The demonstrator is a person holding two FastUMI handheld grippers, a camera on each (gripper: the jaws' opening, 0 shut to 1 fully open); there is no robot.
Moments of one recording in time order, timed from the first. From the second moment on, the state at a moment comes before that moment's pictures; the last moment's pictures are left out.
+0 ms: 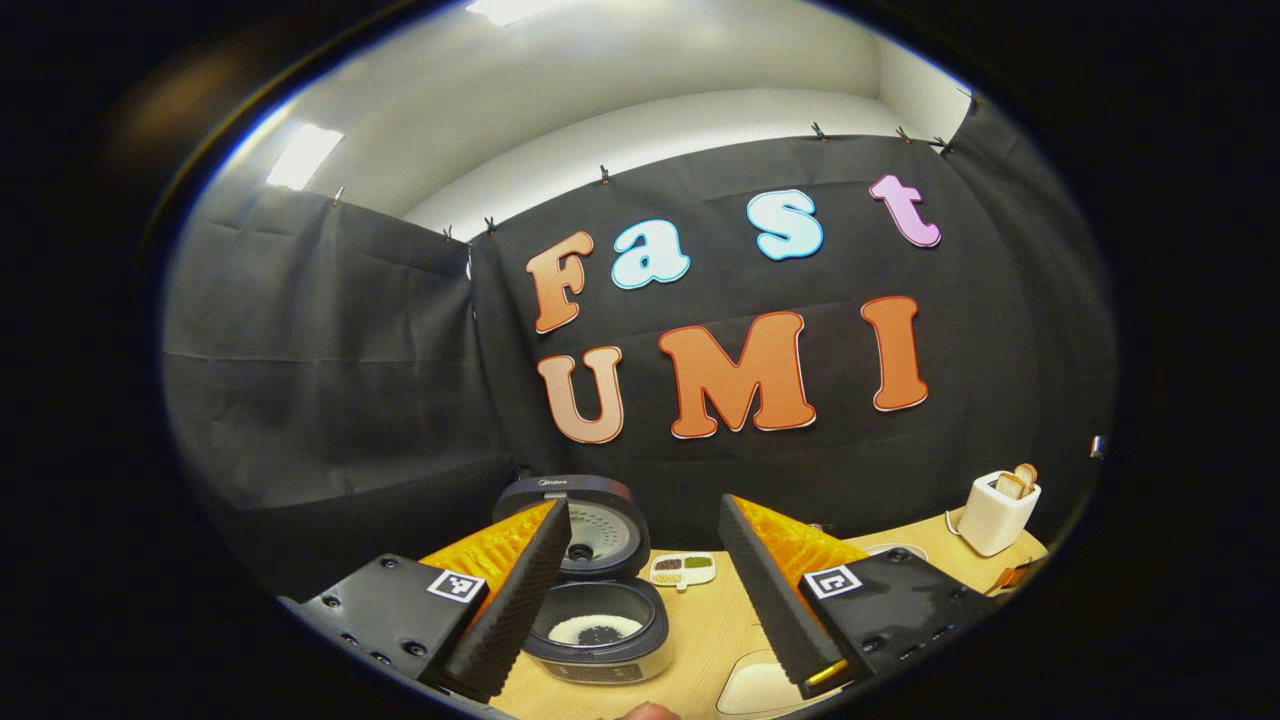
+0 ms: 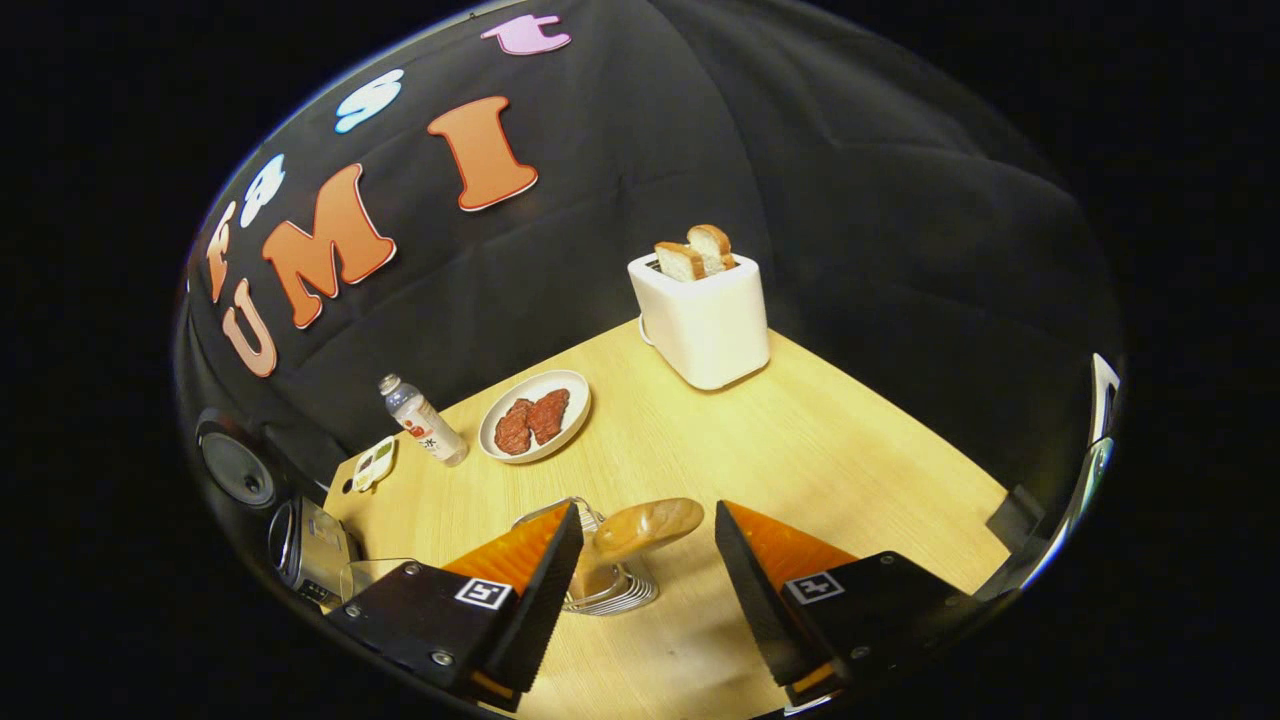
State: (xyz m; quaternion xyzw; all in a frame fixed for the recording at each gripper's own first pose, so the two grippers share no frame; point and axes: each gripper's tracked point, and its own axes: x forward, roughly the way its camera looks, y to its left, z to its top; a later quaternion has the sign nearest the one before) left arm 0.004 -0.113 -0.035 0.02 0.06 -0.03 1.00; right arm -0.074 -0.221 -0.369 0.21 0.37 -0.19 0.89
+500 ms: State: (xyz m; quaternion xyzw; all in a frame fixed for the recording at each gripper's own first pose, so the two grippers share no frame) left arm -0.007 -0.099 -0.044 0.03 0.08 -0.02 1.00; right arm -0.048 -0.211 -0.377 0.20 0.36 -0.16 0.90
